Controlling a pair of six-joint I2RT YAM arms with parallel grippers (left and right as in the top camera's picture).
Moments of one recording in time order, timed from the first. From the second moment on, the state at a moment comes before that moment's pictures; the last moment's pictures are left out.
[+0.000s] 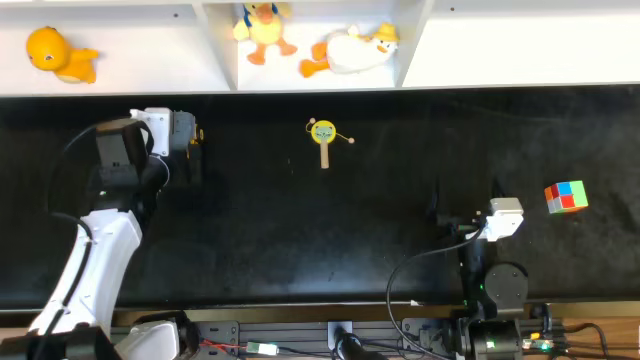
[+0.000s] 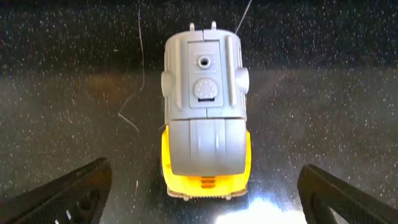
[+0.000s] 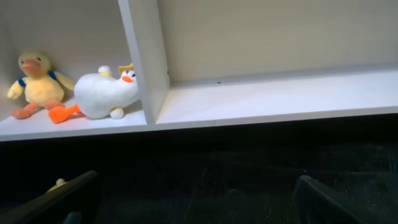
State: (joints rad) left arm 0.10 1.32 0.71 -0.27 0.09 0.09; right arm 0.06 0.01 0.02 -0.02 0.02 0.12
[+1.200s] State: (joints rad) left arm 0.10 1.41 0.71 -0.17 0.09 0.09; right arm 0.06 0.01 0.02 -0.02 0.02 0.12
